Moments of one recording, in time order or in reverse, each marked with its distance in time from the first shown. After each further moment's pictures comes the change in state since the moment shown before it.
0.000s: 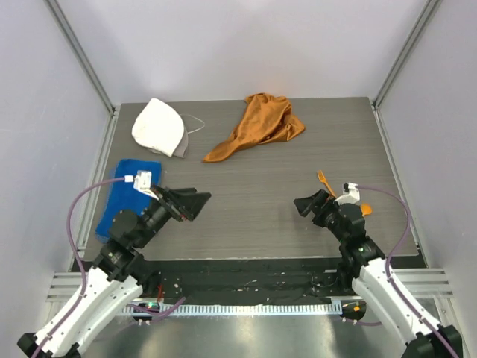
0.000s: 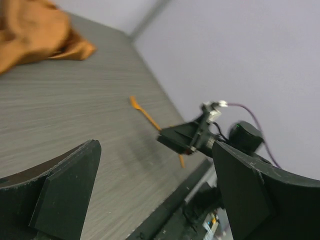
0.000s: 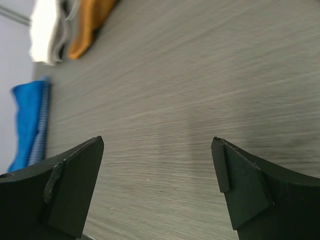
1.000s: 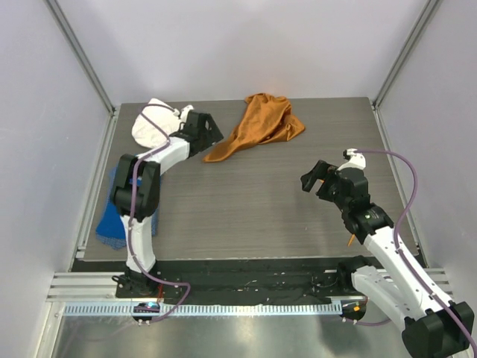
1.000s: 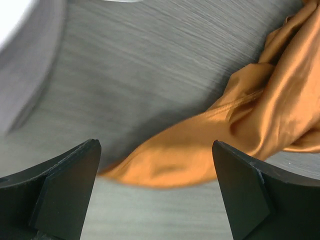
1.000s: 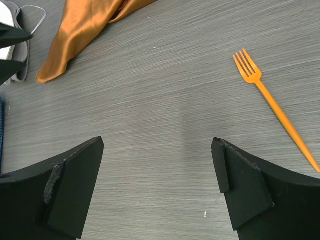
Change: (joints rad) left arm 0.251 1.672 1.045 -0.241 -0.375 0.010; right arm -0.004 0.375 0.512 -0.310 0.182 -0.233
